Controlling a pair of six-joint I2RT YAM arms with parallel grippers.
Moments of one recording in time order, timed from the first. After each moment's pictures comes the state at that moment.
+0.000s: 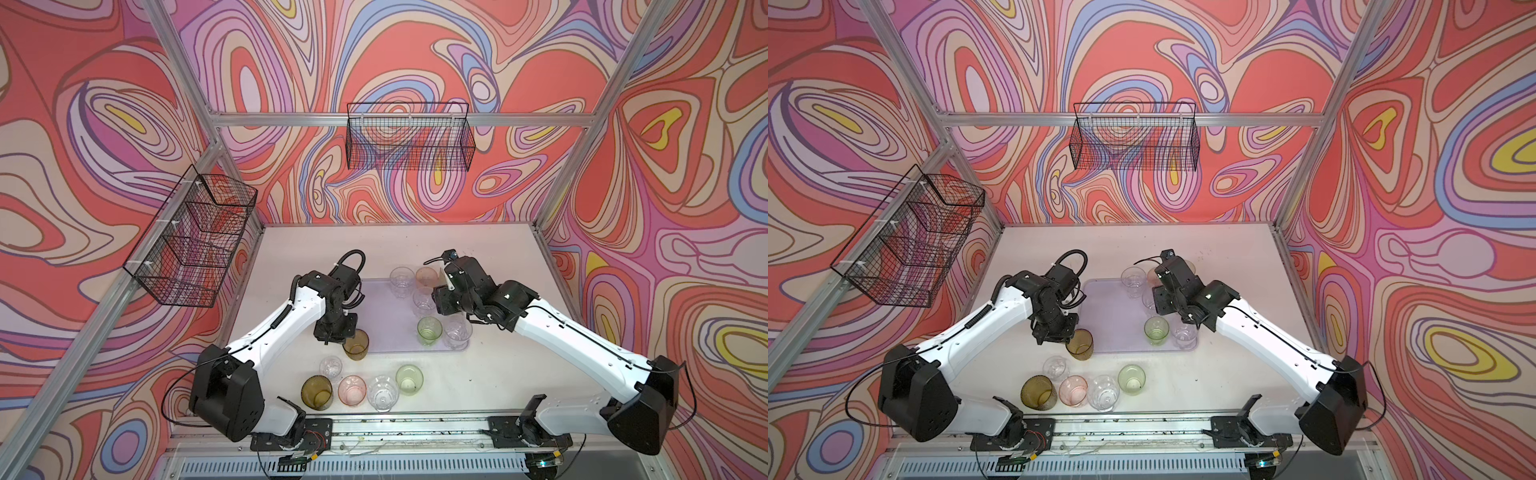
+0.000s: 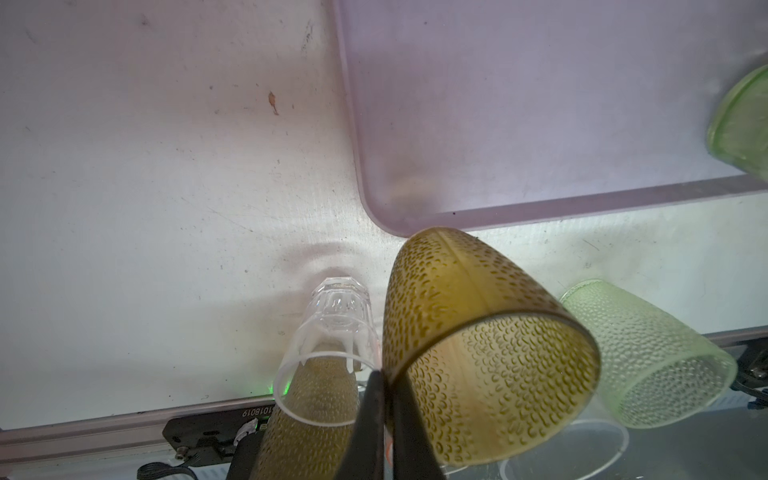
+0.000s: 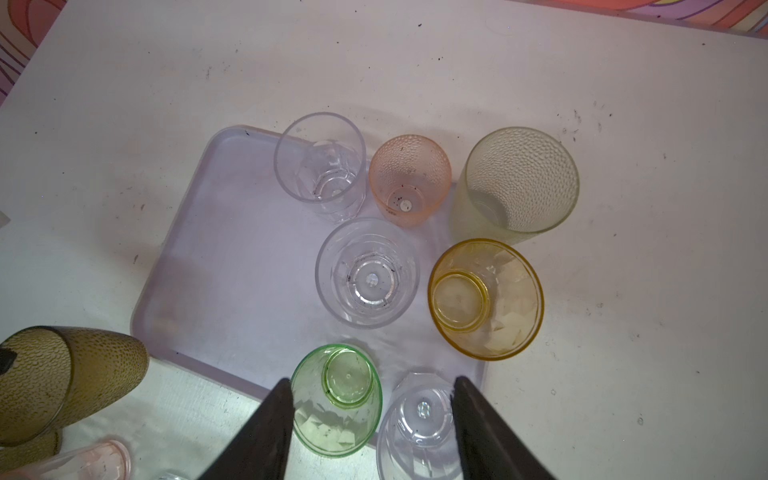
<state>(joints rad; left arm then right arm) -0.48 1.43 1.18 -1.28 0.08 -0.43 0.72 1.32 1.21 -0.76 0.22 0.38</state>
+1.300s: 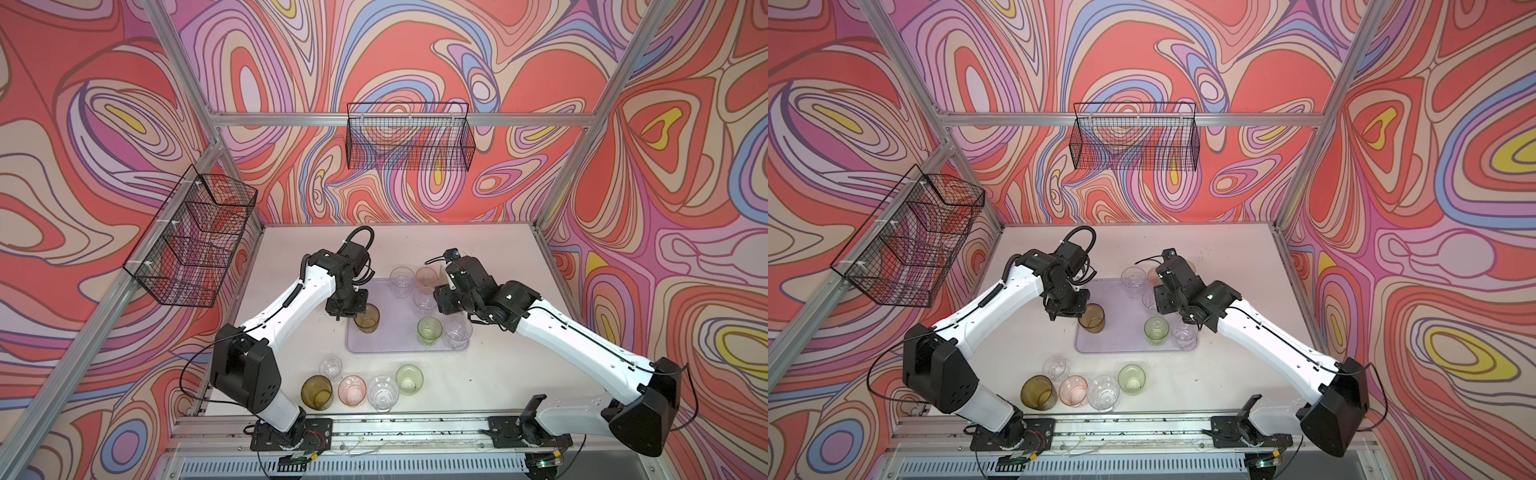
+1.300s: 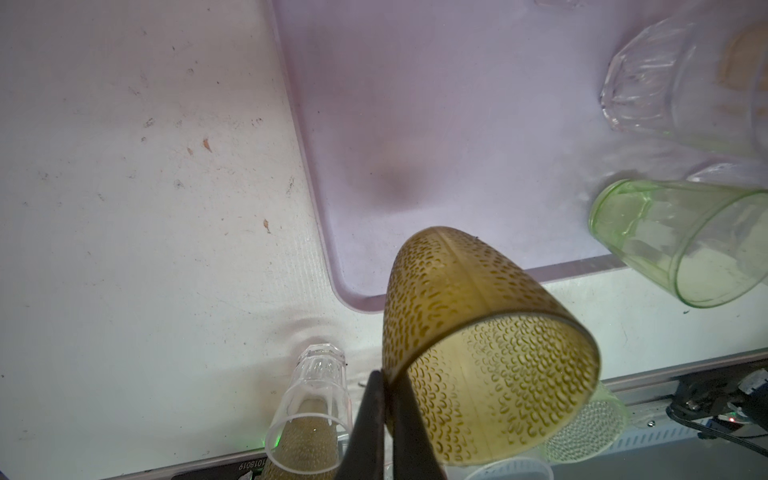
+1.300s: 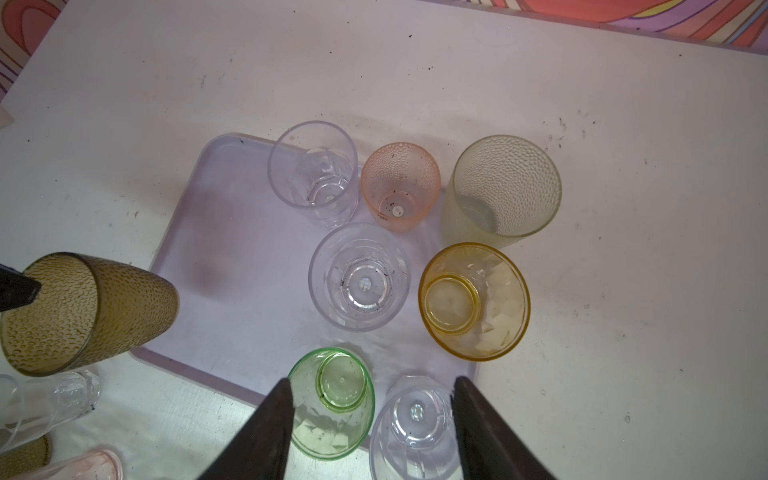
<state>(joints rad) -0.48 1.60 1.42 -1.25 0.07 -0.41 0.72 1.31 1.21 -0.76 0.24 0.37</state>
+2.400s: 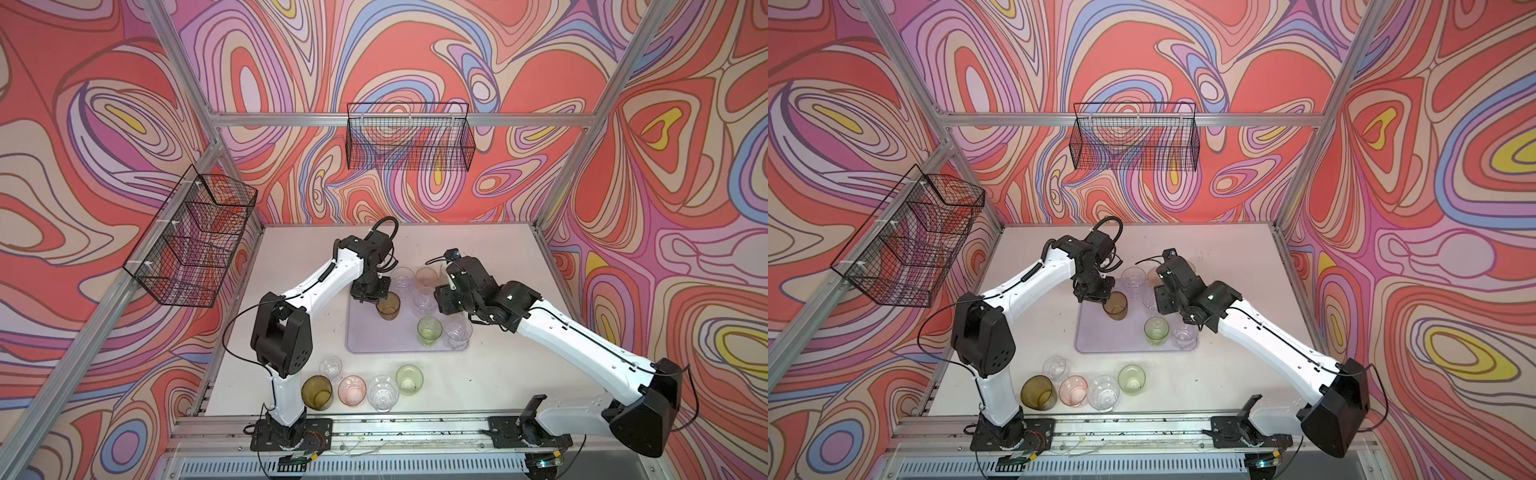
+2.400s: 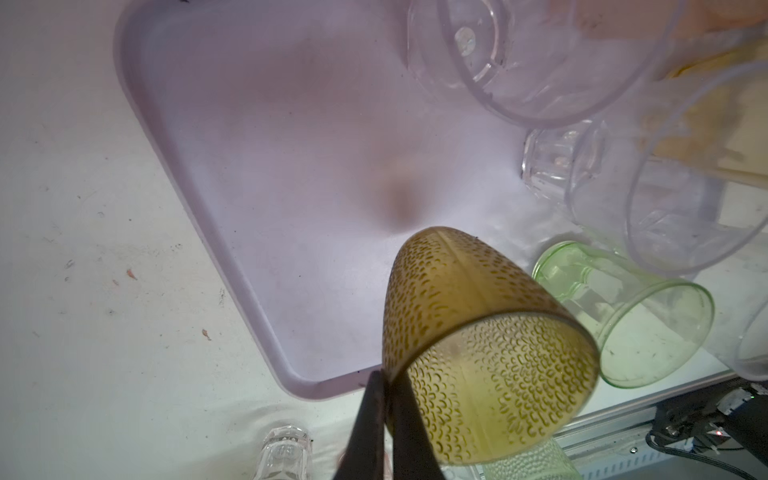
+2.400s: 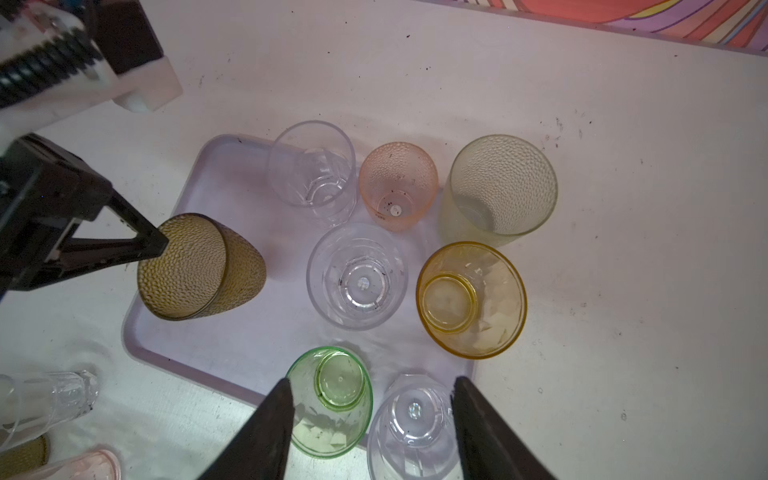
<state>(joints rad) -0.55 1.89 1.70 -1.22 0.10 -0.37 0.72 1.31 1.21 -0.76 0.25 0.37</state>
